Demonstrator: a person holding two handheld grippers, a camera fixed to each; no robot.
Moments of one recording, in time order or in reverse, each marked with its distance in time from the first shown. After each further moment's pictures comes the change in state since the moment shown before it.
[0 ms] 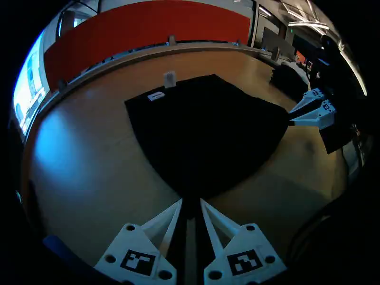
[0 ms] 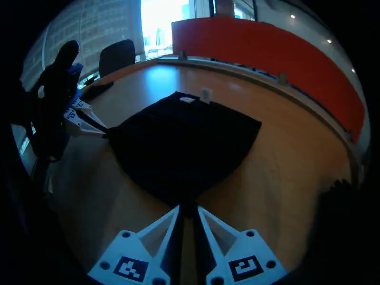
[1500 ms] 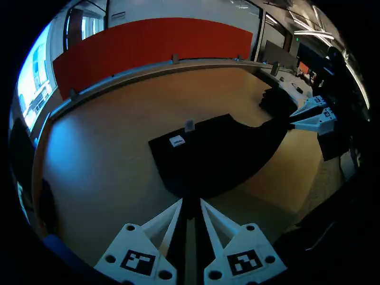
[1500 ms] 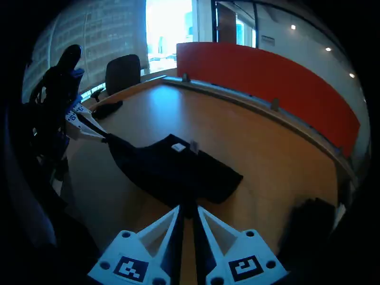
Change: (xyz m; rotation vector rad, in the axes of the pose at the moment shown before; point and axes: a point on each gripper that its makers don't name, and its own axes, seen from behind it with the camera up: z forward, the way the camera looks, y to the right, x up) left arm 0.057 0.029 -0.110 0.015 0.019 -0.055; right arm 0.067 -0.016 -0.100 -0.003 0.072 -0.031
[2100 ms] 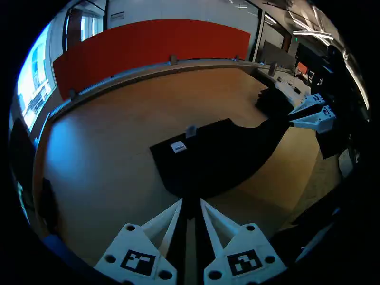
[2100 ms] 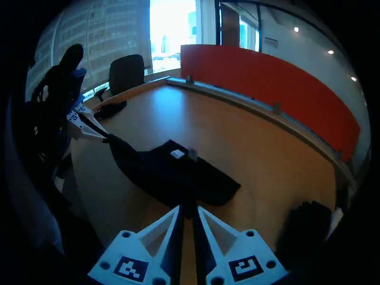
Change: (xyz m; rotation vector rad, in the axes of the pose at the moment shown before) left arm 0.002 0.008 -0.016 -0.013 -0.003 0.000; right arm 0.007 -0.005 -0.017 0.011 -0.001 -0.015
